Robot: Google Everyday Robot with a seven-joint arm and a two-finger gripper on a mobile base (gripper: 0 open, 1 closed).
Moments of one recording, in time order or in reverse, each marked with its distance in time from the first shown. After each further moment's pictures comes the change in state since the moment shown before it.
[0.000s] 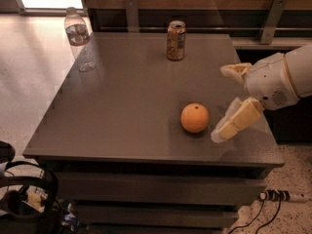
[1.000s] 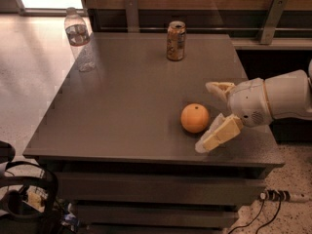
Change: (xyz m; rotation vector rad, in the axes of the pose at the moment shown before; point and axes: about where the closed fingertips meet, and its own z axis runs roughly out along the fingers) arm 0.016 0.007 0.051 -0.048 -0.152 0.040
